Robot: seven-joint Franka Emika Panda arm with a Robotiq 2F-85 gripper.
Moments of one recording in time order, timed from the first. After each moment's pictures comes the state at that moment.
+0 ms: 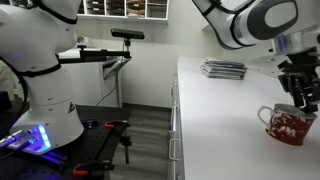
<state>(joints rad) 0.06 0.52 -0.13 -1.72 -0.16 2.69 0.21</state>
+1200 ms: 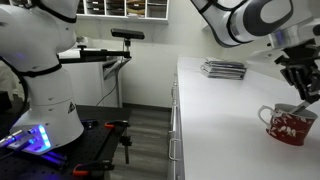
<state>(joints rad) 0.10 0.48 -0.16 -1.77 -0.16 2.78 0.26</state>
